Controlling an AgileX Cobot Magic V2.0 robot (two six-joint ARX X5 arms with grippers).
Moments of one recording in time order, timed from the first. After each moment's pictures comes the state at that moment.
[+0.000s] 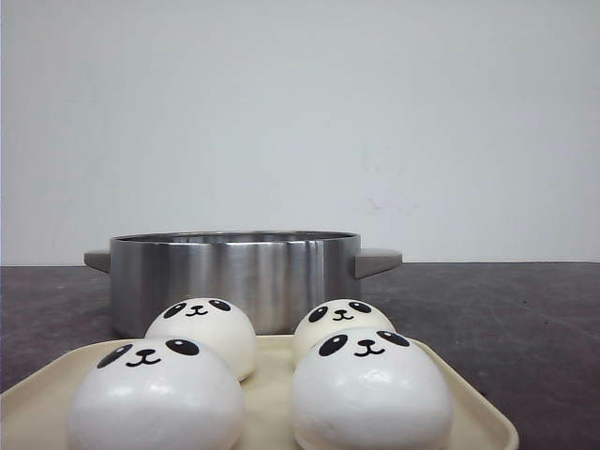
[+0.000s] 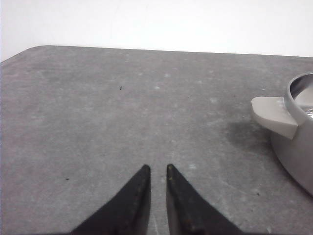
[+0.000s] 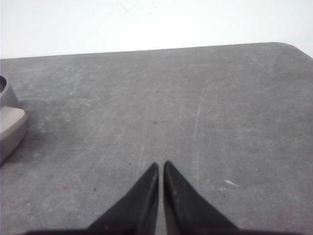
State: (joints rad) left arm 0.02 0.00 0.03 -0.18 -0.08 -0.03; right arm -0.04 0.01 0.02 -0.17 -0.13 0.11
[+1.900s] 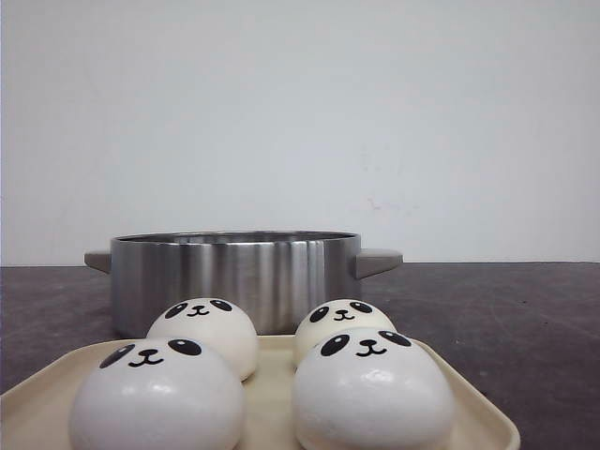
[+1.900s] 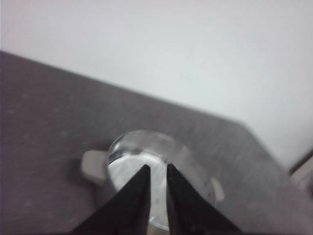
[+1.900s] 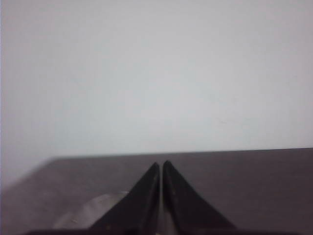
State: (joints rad) left arm 0.02 0.44 0.93 -0.71 0.37 -0.33; right arm -0.03 0.40 0.93 -0.47 -0.40 0.25
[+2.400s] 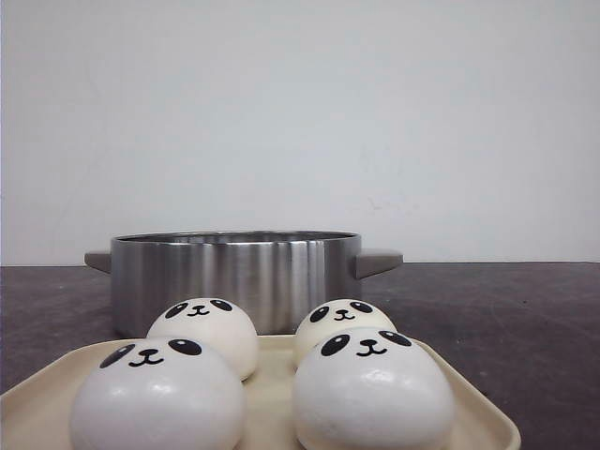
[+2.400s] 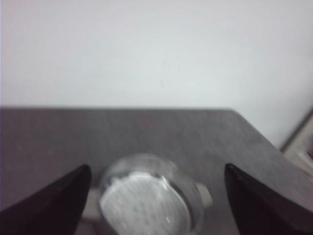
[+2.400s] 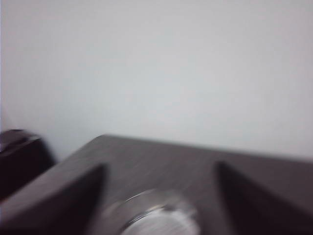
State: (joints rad) left arm -0.09 0.69 1.36 -0.88 0.37 -0.18; right arm 0.02 0.71 1.17 -0.47 -0.64 0.31
